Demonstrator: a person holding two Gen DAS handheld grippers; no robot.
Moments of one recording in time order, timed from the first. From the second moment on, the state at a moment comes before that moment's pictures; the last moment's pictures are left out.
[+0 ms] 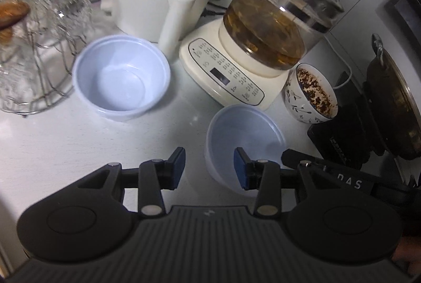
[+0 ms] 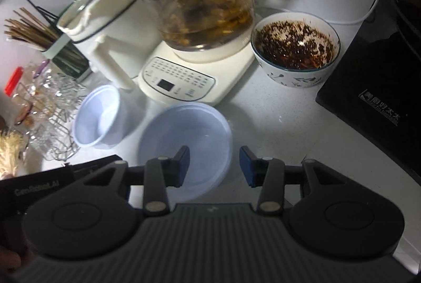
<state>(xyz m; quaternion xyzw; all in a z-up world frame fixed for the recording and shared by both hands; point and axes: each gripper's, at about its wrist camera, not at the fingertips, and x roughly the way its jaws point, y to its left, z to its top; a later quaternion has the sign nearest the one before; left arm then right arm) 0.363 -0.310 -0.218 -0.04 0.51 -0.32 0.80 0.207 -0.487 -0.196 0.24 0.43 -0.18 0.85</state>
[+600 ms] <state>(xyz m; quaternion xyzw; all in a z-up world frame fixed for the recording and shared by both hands) 0.373 -0.333 -0.253 -0.04 0.52 -0.33 0.79 0.228 -0.497 -0.227 0.24 0.46 -0.18 0.84</state>
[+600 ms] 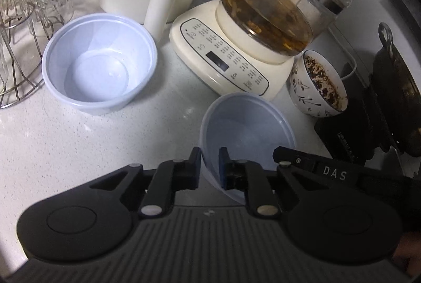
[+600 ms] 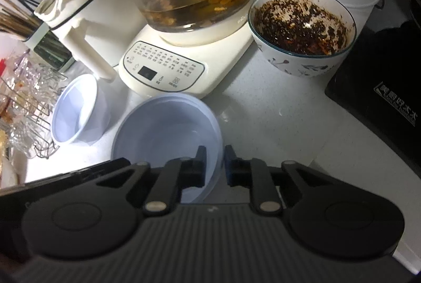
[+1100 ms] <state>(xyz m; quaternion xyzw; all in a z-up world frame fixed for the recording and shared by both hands) 0.361 -0.313 -0.221 -0.05 0.51 -0.31 0.80 0.223 -0.485 -0.197 0.22 0.46 -0.15 0.85</state>
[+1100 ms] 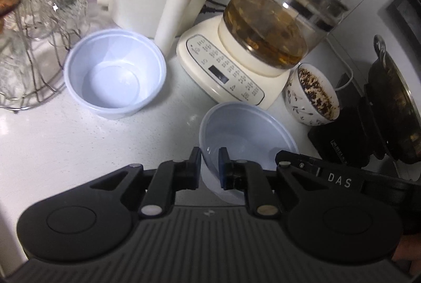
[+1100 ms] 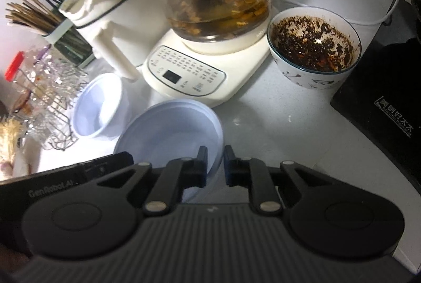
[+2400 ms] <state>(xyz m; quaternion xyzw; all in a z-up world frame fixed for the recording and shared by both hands) 0.321 -0.126 -0.133 -0.10 0.44 -0.22 0.86 0.238 -0.340 -0.118 0.18 0.41 -0.02 0.89</state>
